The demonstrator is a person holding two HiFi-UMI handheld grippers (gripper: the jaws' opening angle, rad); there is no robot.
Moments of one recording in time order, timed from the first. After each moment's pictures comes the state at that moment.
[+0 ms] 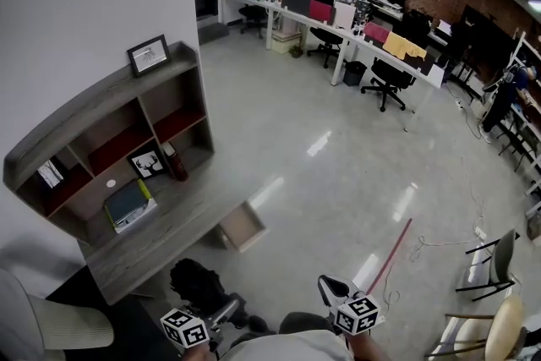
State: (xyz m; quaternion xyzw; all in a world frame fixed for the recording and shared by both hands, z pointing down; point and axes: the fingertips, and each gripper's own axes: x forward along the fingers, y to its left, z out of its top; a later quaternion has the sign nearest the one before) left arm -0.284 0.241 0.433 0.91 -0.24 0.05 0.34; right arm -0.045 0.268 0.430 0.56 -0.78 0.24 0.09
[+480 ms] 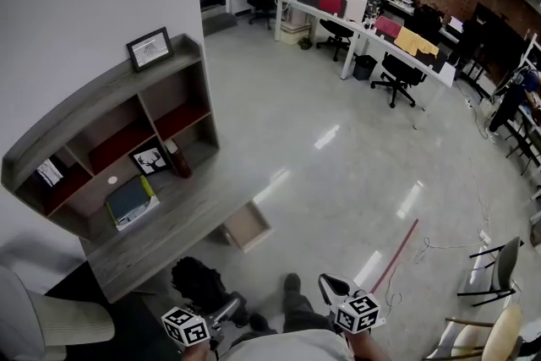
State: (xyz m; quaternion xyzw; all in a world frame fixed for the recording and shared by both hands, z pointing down) left arm -0.277 0.205 0.447 0.90 -0.25 0.06 0.36; right arm -0.037 0.224 0.447 0.55 -0.79 0.26 0.10
